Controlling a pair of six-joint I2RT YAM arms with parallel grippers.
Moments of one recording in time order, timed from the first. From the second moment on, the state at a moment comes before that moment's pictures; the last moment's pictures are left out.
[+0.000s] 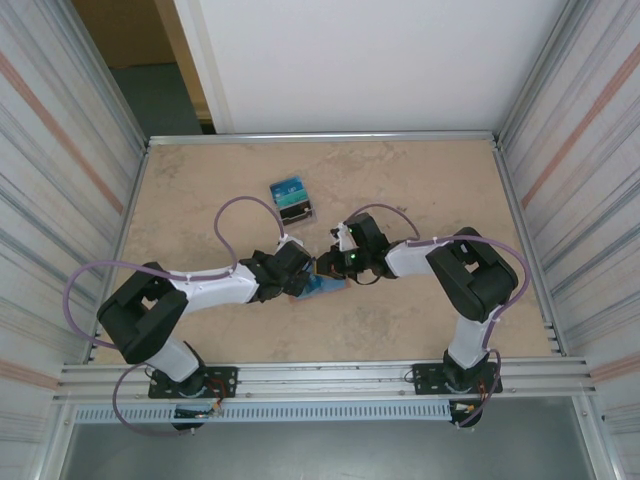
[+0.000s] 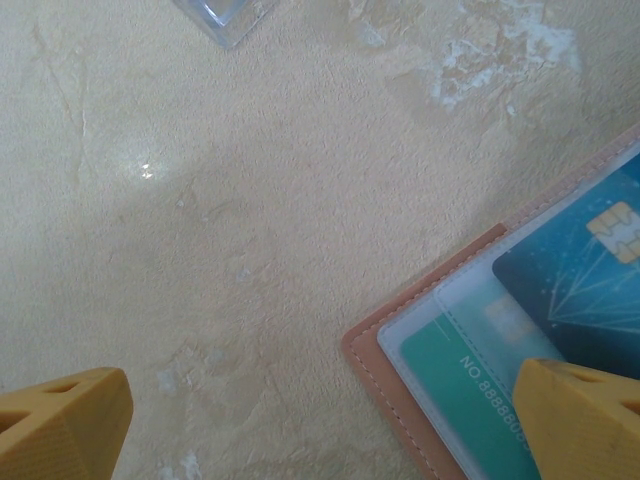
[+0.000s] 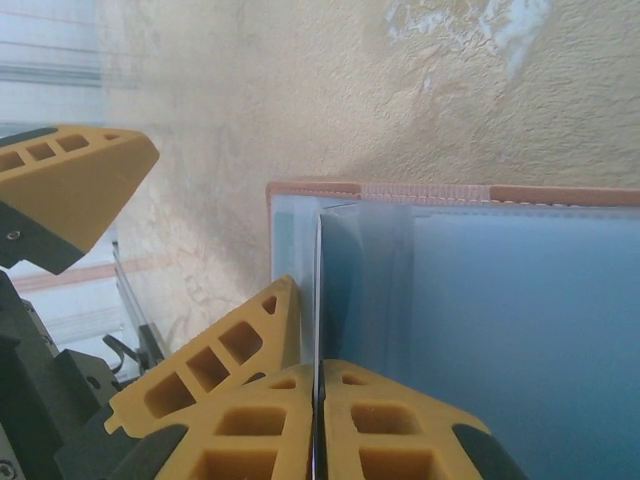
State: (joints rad) left arm -0.84 1.55 0.74 -0.27 -0.48 -0.28; right arm 0.64 1.81 0.81 0.21 -0.66 0.84
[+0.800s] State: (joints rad) left arm -0.80 1.47 0.73 -0.27 -0.46 -0.20; right arm 0.56 1.62 0.77 0.01 -0.57 0.74
